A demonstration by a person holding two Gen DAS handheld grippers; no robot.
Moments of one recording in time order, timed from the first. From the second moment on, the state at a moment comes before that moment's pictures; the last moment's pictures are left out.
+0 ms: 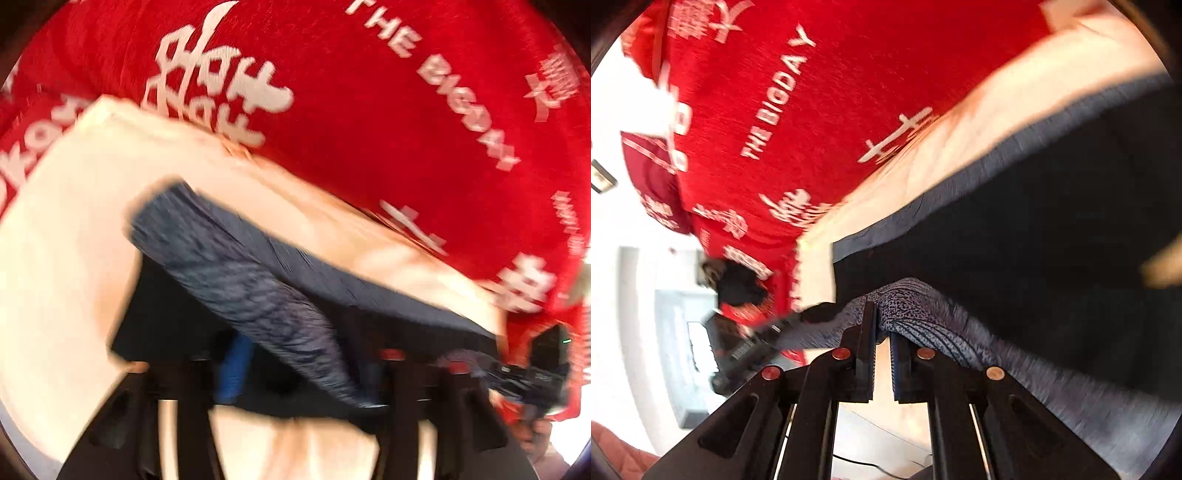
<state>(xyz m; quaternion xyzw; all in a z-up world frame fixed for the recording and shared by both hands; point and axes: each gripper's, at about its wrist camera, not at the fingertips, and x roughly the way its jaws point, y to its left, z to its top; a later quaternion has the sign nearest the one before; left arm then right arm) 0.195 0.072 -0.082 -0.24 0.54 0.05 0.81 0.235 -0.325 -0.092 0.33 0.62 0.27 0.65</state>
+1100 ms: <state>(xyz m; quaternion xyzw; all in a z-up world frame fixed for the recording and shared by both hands) 0.195 -0.025 -0.116 -0.04 0.65 0.09 0.75 0.292 -0.335 -0.113 0.20 0.60 0.24 0.73</state>
